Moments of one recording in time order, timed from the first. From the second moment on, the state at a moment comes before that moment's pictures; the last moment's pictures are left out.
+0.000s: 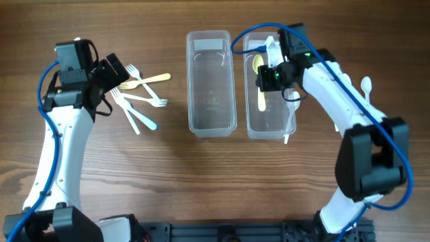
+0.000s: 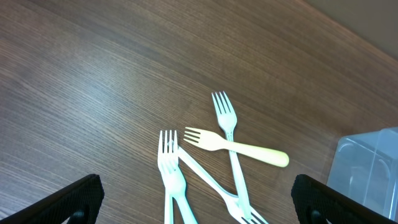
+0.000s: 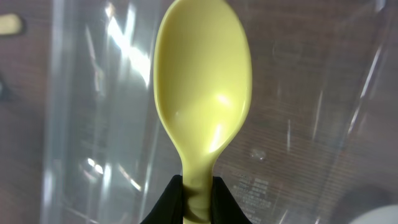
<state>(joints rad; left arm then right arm) 0.11 1.46 1.17 -0.59 -0.09 -0.41 0.23 1.90 1.41 -0.72 -0.28 0.09</state>
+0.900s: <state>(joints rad) 0.11 1.46 1.17 -0.60 -0.09 -0.41 0.03 1.80 1.39 -0.86 0.02 0.33</state>
